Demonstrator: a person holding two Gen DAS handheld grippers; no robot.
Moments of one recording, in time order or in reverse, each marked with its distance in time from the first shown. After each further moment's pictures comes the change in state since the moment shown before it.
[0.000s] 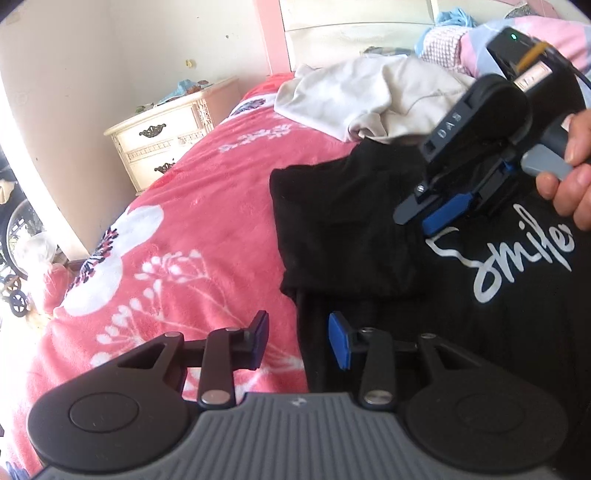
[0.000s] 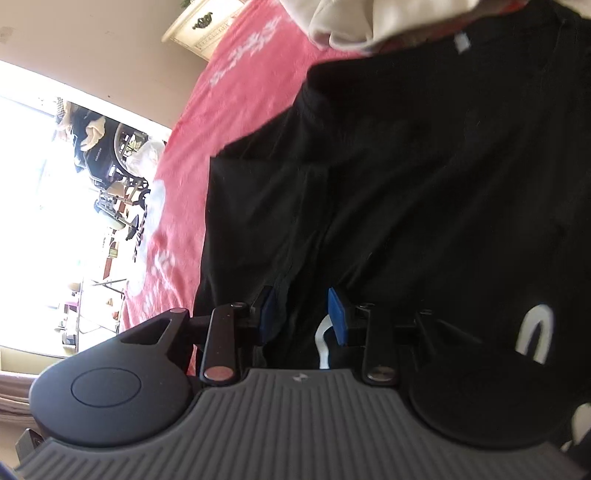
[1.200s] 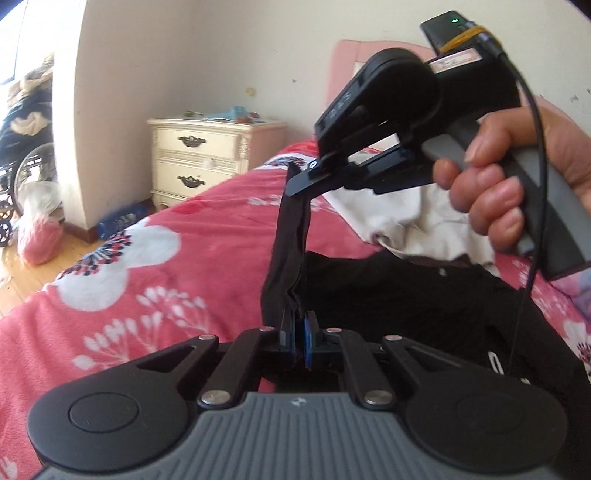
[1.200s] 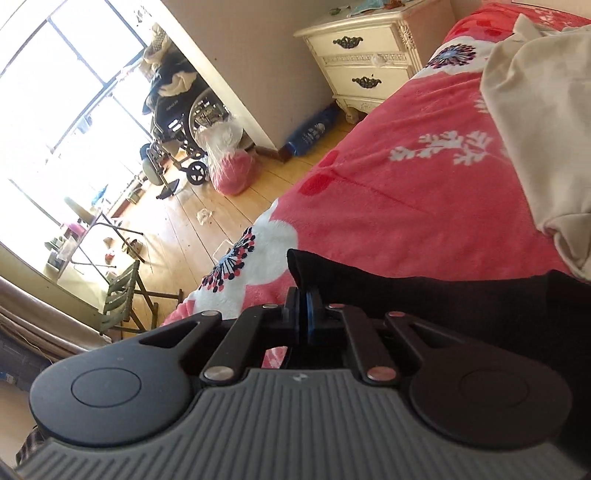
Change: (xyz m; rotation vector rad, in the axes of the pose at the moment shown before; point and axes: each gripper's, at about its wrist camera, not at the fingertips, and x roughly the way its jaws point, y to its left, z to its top) left arm -0.028 0.027 0.033 -0.353 -0.184 -0.072; right arm -0.020 0.173 0.055 -0.444 -0.090 0.041
